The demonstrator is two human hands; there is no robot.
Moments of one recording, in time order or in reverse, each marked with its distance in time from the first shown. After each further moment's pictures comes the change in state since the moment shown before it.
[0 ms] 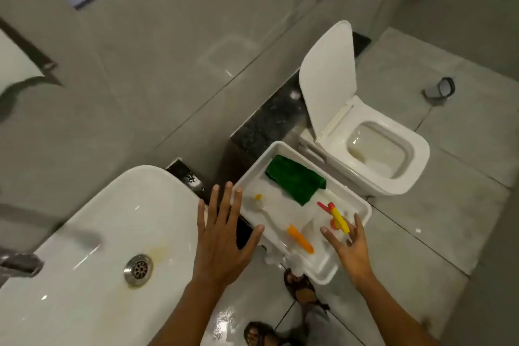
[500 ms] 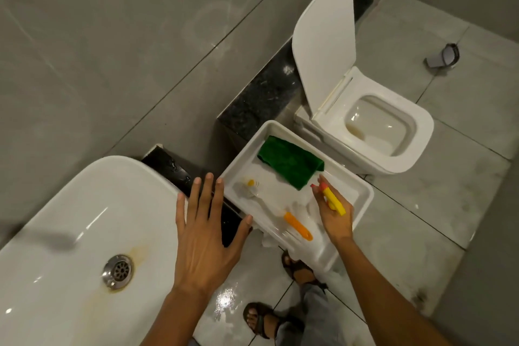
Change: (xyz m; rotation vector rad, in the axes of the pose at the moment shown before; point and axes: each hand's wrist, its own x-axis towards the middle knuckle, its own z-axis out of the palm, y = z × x) left_hand 0.005 0.000 0.004 0.036 0.004 -0.062; right_hand 0.050 -0.010 0.049 -0.136 0.116 -0.313
